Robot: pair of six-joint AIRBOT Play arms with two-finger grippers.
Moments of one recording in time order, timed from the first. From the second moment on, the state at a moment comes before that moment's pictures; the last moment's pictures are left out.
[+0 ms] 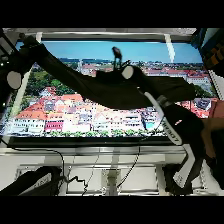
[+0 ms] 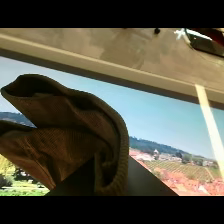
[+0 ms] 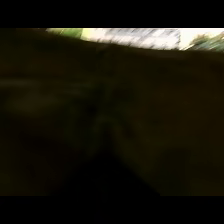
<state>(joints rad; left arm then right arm) -0.06 -1.13 1.23 1.59 -0.33 -1.82 0.53 -1.94 1.85 -0.96 0.77 1.66</state>
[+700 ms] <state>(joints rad) -0.17 -1.20 1.23 1.50 -0.33 -1.82 0.59 -2.12 2.03 -0.92 0.91 1.69</state>
